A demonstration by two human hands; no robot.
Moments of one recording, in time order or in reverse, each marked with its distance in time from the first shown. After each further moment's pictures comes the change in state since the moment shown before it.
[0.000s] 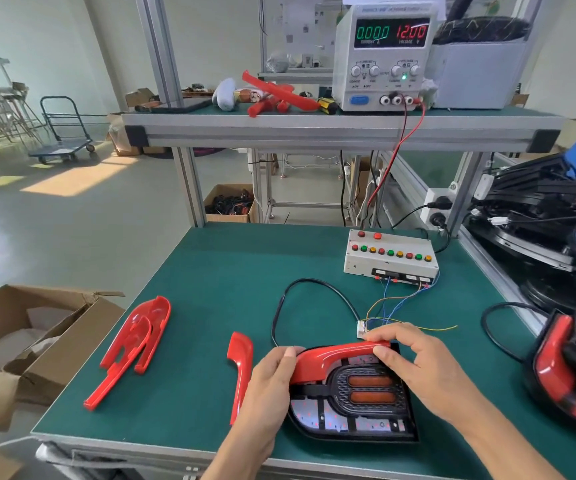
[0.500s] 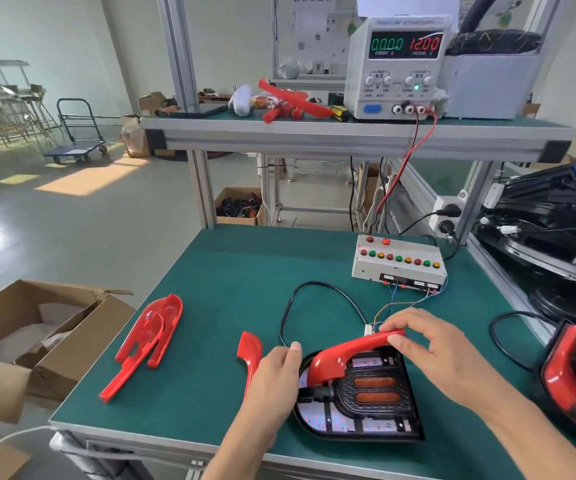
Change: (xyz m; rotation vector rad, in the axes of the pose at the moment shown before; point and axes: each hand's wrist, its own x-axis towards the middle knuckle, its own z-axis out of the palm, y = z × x) left_hand 0.000 0.012 -0.006 0.267 0.111 -0.041; right_hand 0.012 -0.028 -0.023 -0.170 -0.078 -0.109
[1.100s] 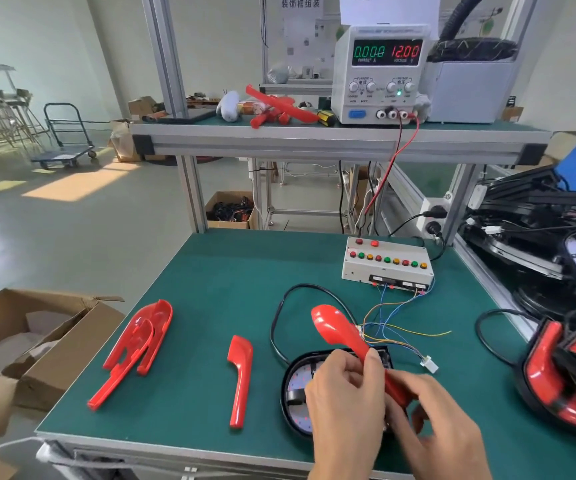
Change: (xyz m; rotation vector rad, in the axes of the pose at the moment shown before) left_hand -0.061 0.047 0.077 -0.127 0.127 0.244; right_hand -0.080 -0.033 0.061 -0.014 0.585 -0.078
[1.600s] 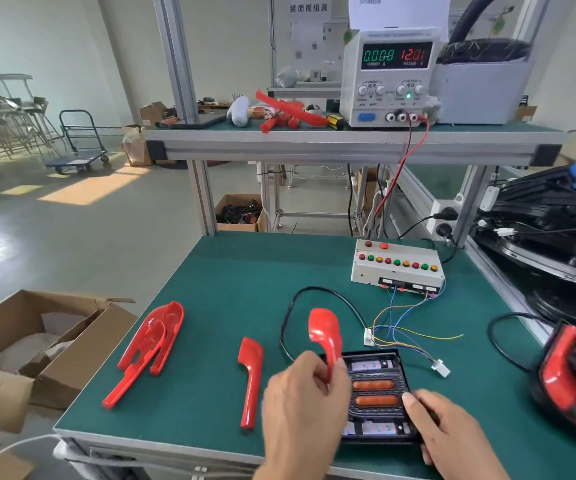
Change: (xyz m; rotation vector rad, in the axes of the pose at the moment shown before) left_hand 0.009 -0.012 -0.057 0.389 0.103 0.169; right_hand 0.010 0.036 -0.005 -0.140 -0.475 0.621
